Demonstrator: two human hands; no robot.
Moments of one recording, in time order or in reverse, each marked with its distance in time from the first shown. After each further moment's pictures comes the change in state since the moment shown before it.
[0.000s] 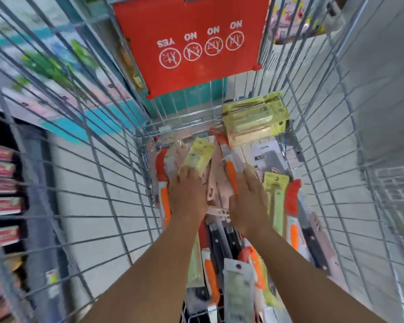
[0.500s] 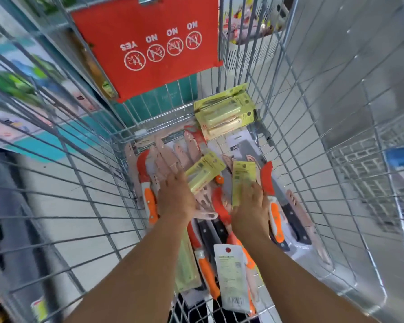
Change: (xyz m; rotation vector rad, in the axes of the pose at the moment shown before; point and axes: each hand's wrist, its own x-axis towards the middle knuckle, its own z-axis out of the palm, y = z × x) left_hand -0.018 0.004 -0.004 0.051 -0.148 0.058; right_hand -0.054 0.013 0.001 -0.017 0.034 0.468
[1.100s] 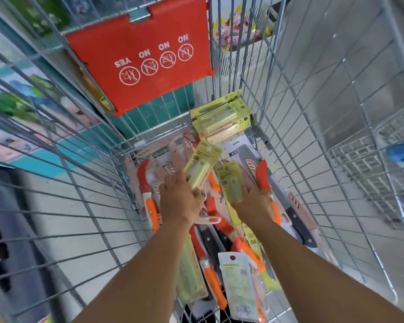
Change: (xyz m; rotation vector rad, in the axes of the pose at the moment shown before) left_hand -0.009 0.013 -0.025 -0.126 0.097 0.029; right_hand 0.033 -0.009 -0.018 0.220 -0.062 0.169
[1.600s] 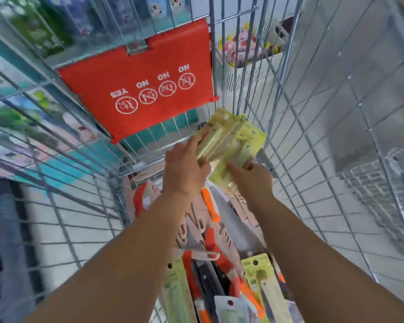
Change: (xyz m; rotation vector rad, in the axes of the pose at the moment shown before) left_hand 0.095 0.060 -0.048 -0.084 0.126 0.227; right_hand 0.051 -0.089 -0.058 0.527 0.071 -0.067
